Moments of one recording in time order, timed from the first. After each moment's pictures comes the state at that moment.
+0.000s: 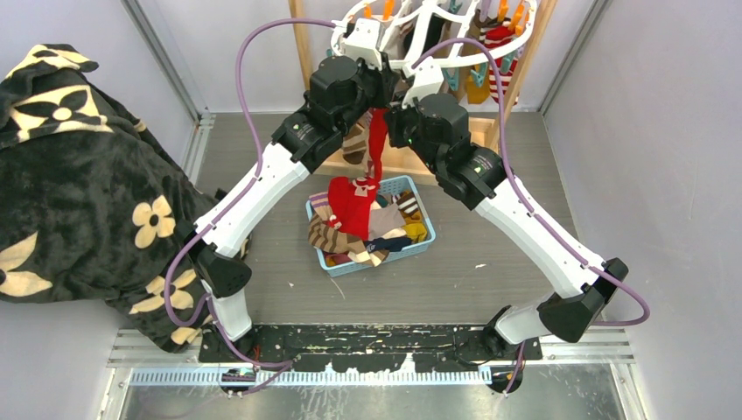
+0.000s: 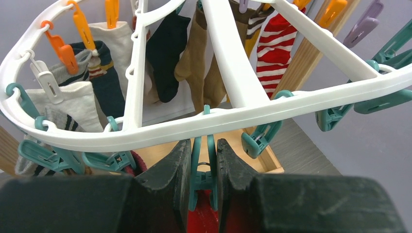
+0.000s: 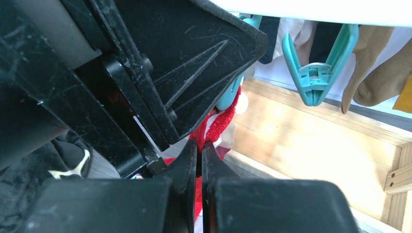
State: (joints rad) left arm -0.78 1.81 2.12 -0.30 -0.26 -0.16; right arm 0.73 1.42 1.63 -0.36 0.31 0.17
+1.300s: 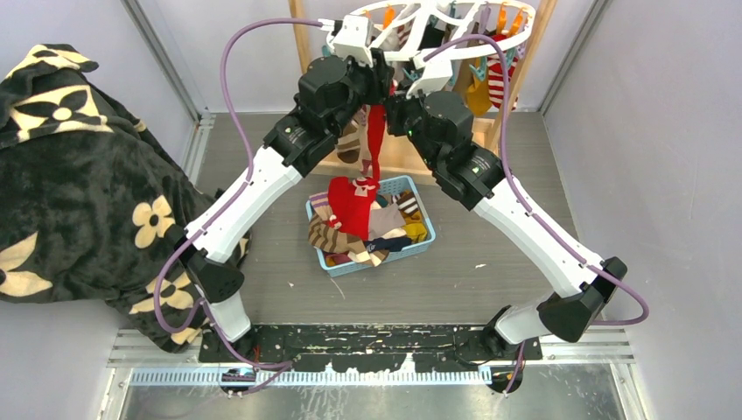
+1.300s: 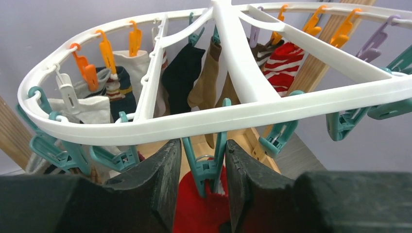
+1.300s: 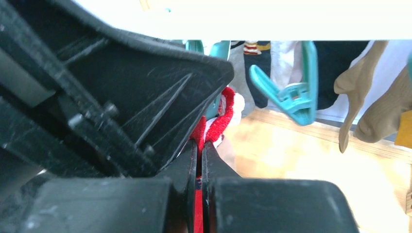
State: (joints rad) left arm -0.78 1.76 2.07 -0.23 -0.31 -0.15; right arm 0.74 1.42 1.63 -0.21 0.35 0.20
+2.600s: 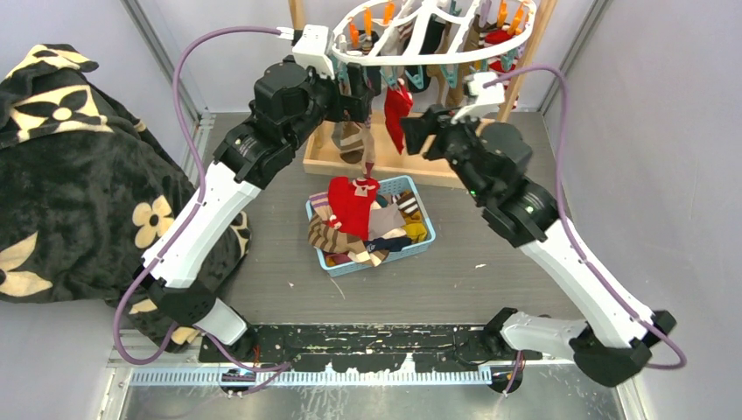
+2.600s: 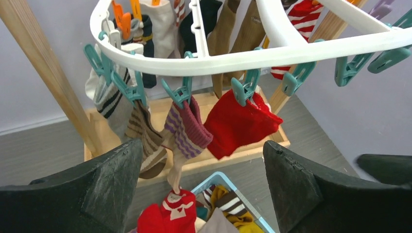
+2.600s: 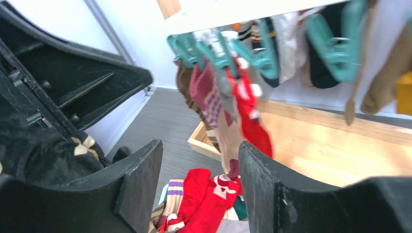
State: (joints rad) left arm -0.72 1.55 1.97 -0.48 -0.27 -0.20; right arm 0.71 1.16 1.45 -0.25 0.28 0.28
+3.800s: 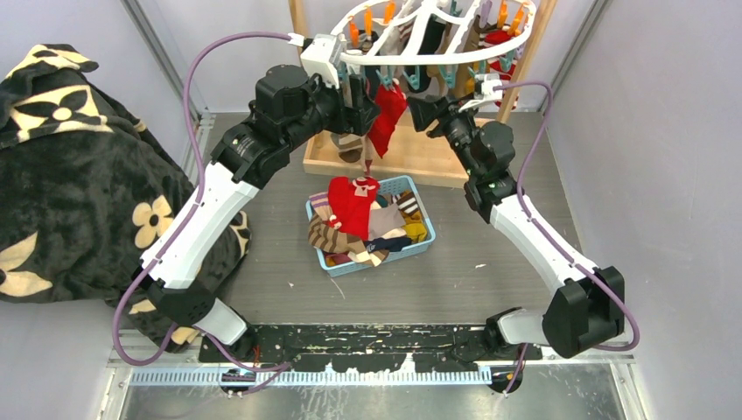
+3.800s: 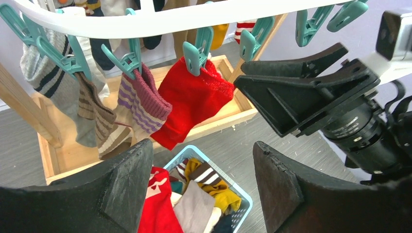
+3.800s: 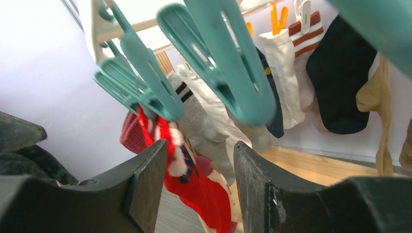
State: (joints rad) left arm -0.71 1.55 1.97 -0.58 -0.07 -0.27; right arm 0.36 1.31 1.11 0.47 -0.10 0.41
